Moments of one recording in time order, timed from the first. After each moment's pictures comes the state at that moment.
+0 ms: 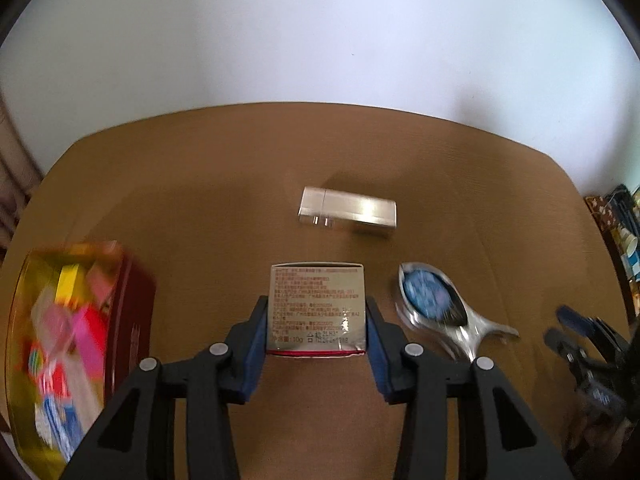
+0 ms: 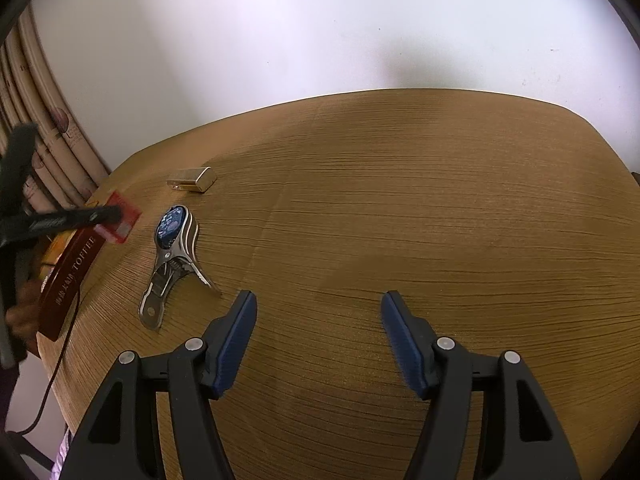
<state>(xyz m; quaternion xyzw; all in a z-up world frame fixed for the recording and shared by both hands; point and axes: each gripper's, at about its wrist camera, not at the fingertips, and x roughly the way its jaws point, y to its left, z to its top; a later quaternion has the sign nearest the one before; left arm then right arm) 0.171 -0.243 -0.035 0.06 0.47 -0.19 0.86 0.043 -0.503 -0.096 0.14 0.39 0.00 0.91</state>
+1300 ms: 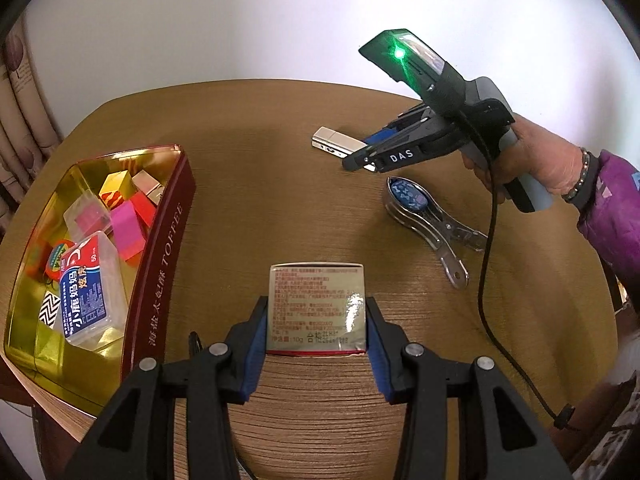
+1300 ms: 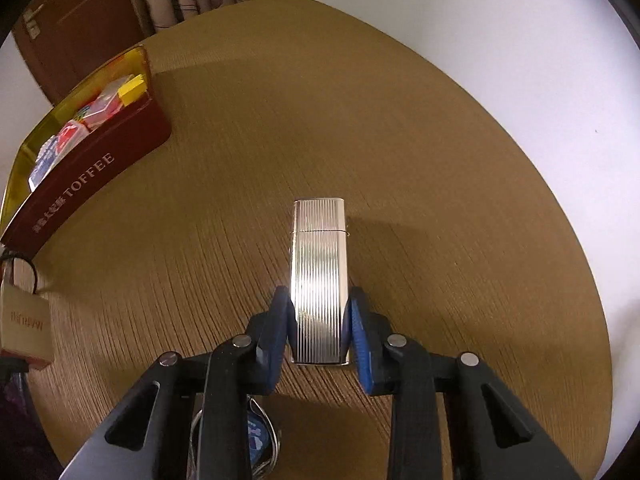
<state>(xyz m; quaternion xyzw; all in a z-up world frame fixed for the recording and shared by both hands) 0.090 -0.196 -0.030 0.04 0.48 -0.19 0.86 0.272 -0.338 -0.092 -0.20 0.51 0.27 0.79</state>
